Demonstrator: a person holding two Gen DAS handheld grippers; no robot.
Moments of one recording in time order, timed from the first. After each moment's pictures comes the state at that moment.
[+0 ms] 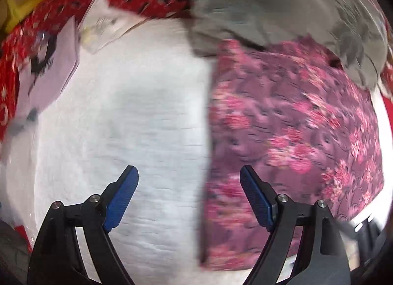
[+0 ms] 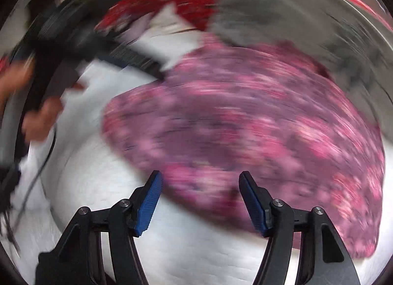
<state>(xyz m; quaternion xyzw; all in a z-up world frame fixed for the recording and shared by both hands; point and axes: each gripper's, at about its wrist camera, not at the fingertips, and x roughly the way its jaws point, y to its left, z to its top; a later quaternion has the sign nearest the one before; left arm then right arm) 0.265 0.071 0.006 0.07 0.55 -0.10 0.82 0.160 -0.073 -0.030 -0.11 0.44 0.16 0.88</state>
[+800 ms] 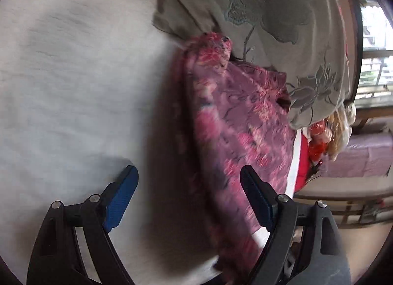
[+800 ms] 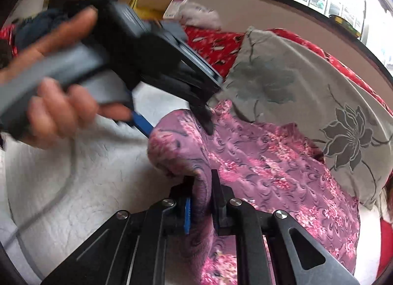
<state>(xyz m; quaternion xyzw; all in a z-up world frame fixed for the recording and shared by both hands) 0.330 0.069 -0.038 -0.22 0.66 -0.26 0.67 0.182 -0.028 -0.011 -0.19 0.27 0.11 0.94</state>
